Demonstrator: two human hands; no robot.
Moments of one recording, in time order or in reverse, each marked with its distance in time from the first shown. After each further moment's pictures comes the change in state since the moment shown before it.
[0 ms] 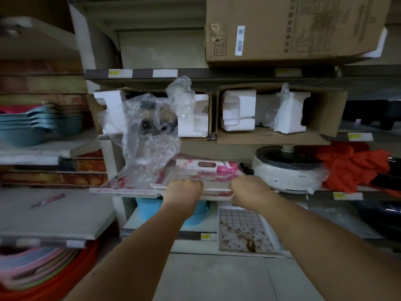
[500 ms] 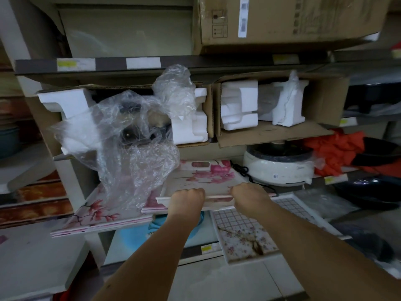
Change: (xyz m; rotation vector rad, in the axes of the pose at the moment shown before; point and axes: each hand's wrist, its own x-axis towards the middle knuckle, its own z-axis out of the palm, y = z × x) left_hand 0.087 -0.064 0.063 -0.030 -0.010 0.236; right_hand 0.107 -0.031 0.041 0.010 -0.094 0.266
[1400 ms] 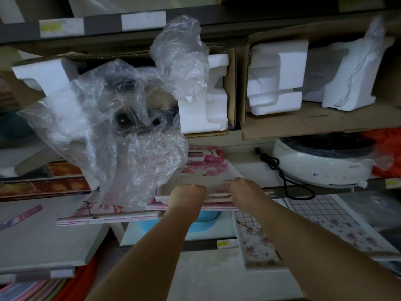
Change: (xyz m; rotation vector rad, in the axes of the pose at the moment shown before) left_hand 0.064 -0.025 0.052 0.033 -0.225 -0.128; right_hand 0.112 -0.014 0.049 0.224 -0.052 -0.139
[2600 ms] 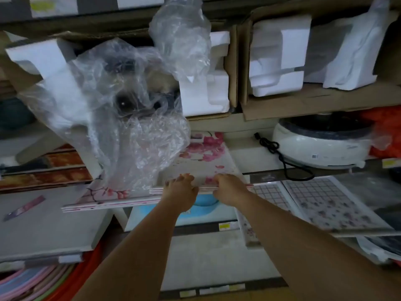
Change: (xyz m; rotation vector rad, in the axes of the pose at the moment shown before) left_hand -0.001 -0.022 0.045 -0.447 -0.132 -0.165; right_hand -0.005 -0.042 0.027 0.448 -0.040 0.102
